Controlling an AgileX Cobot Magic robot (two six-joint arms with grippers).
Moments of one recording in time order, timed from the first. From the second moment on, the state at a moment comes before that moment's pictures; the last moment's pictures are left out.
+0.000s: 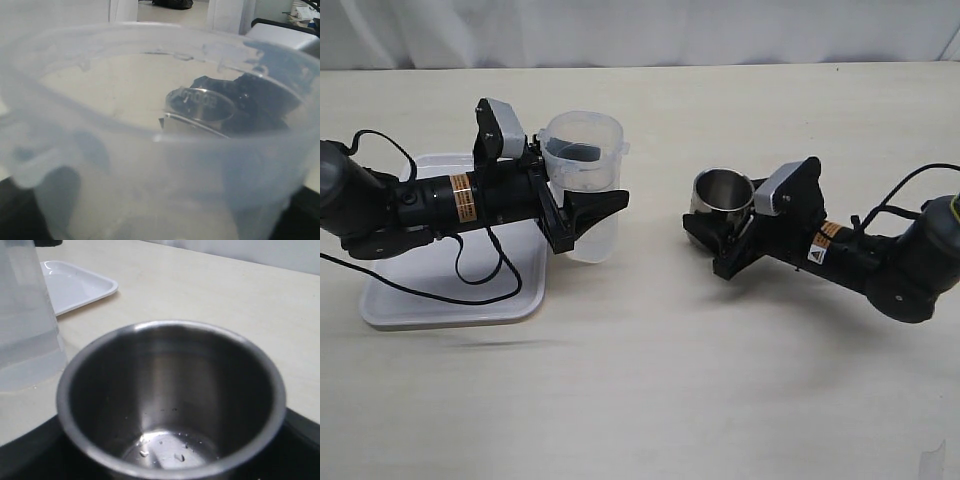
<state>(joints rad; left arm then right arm) -0.27 2.20 -0.89 0.98 -1.22 -0.36 0.10 2.26 -0.73 -0.73 -1.21 0.09</state>
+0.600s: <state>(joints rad) -0.27 2.20 -0.89 0.98 -1.22 -0.36 0.10 2.26 -0.86 -1.09 -1.20 0.32</state>
